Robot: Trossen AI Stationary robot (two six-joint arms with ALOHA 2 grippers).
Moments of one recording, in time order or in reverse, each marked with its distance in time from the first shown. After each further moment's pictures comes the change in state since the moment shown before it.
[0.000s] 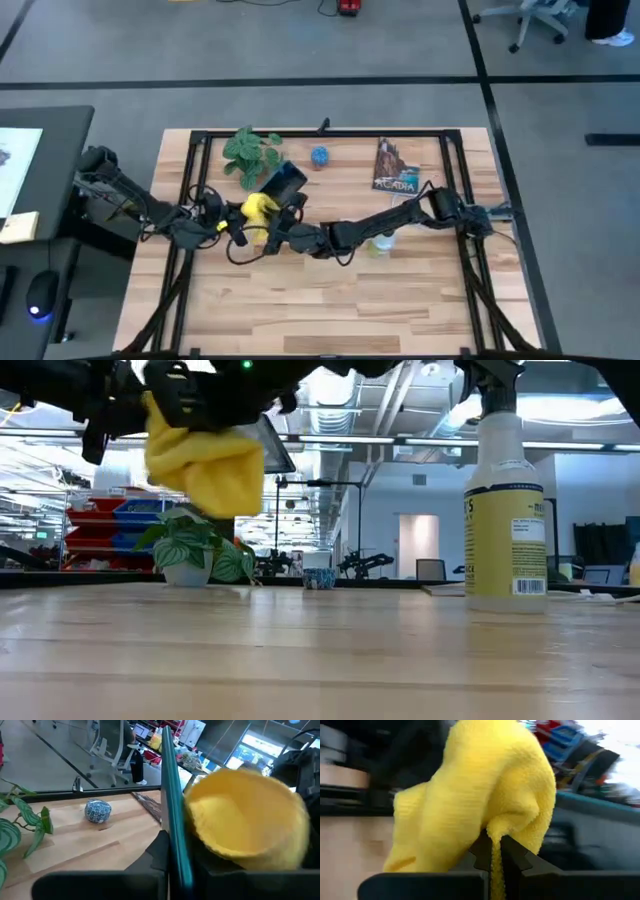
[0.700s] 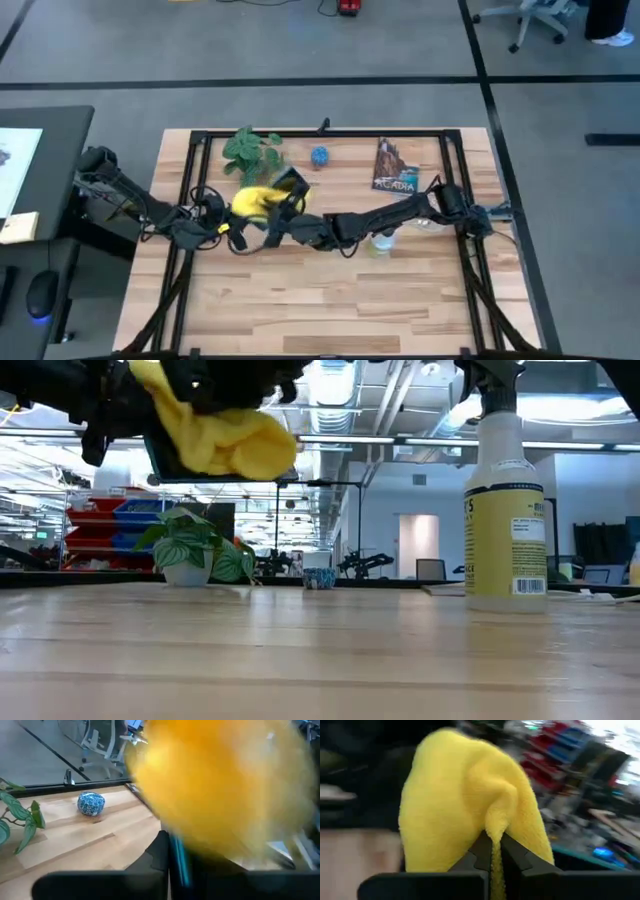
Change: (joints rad) left arm -0.003 0.002 0.000 -0.016 0.045 0.021; right arm -0.015 -0.038 0.000 -0.068 -0.189 0.091
